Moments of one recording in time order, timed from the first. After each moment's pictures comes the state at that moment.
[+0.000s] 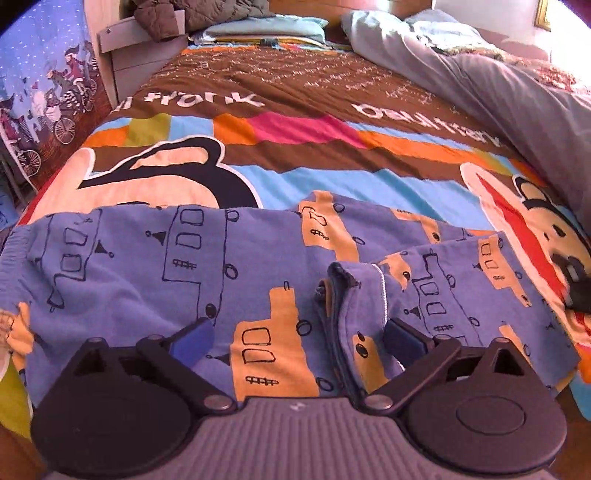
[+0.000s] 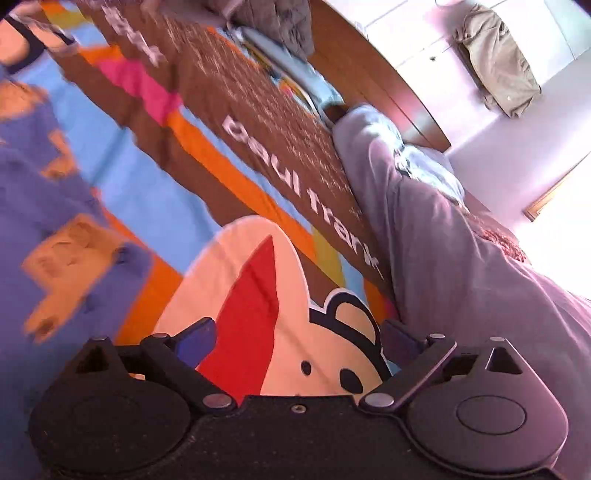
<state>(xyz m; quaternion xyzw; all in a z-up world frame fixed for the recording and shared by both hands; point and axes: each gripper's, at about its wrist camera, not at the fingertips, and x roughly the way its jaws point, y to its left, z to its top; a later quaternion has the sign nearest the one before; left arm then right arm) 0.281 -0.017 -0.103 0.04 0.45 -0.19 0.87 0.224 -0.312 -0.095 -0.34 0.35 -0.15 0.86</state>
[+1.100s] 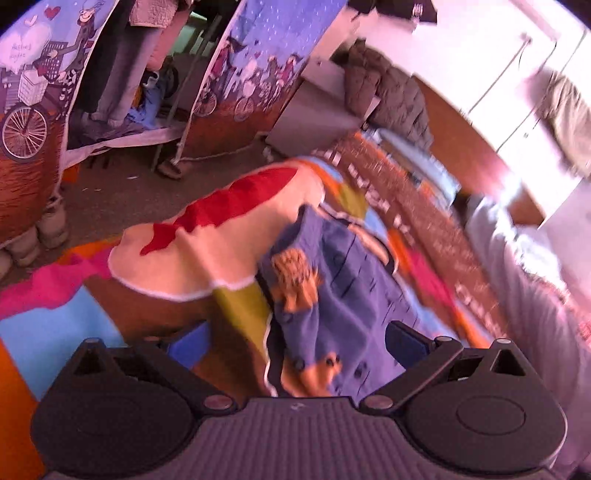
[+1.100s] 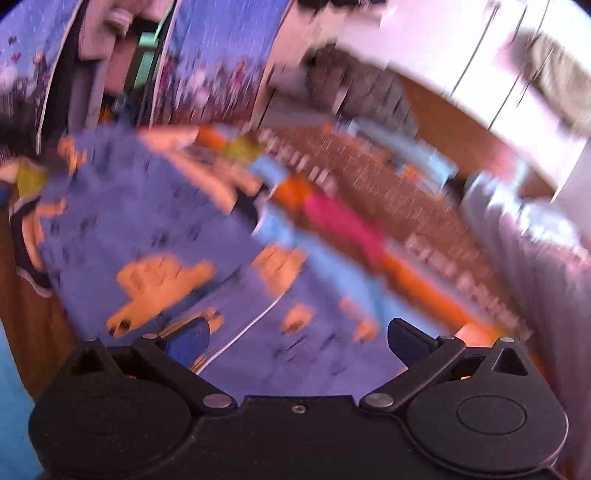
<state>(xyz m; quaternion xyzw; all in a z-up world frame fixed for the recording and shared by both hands) 0.216 0.183 -0.105 -0.30 0.33 -0.03 0.89 0.204 -0.140 -0.094 -0.22 0.32 0.06 0.92</state>
